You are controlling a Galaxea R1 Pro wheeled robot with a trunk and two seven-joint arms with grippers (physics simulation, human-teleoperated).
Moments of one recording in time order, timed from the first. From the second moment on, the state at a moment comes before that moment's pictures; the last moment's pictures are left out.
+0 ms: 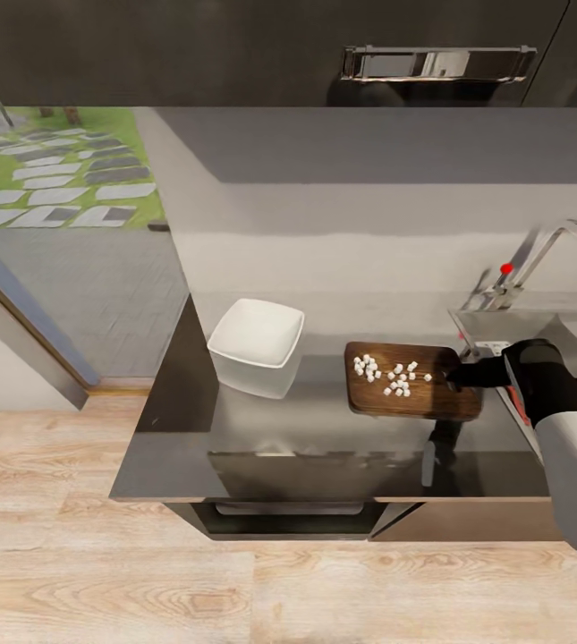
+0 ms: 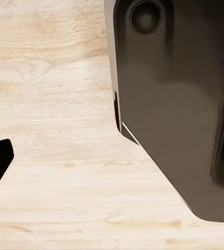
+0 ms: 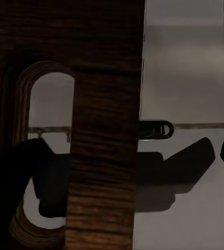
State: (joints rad) left arm -0.25 0.06 -0.18 0.08 0.10 -0.15 0.01; right arm -1.14 -0.31 -0.19 -0.66 0.40 0.85 0.51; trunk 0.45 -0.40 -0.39
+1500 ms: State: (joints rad) left arm -0.25 0.06 -0.18 0.08 0.10 -0.15 0.01; right arm -1.14 -0.30 -0.19 -0.65 0.41 0.84 0.47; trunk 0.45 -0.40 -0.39
